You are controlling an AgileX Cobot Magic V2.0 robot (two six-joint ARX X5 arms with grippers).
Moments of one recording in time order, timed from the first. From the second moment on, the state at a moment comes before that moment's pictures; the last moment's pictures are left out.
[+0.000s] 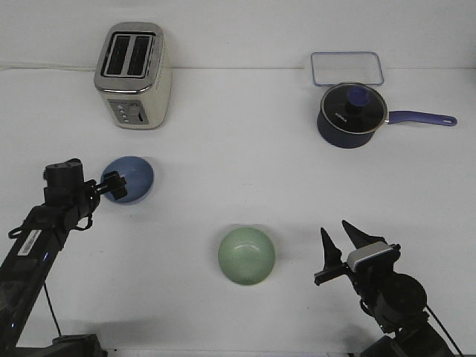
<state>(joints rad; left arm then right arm) 0.06 1.31 0.96 -0.35 0.00 -0.35 0.53 0.39 0.45 -0.24 0.12 0.13</state>
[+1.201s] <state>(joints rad) -0.11 1.33 1.27 -0.47 0.41 -0.22 0.53 0.39 0.45 -0.24 0.12 0.13</state>
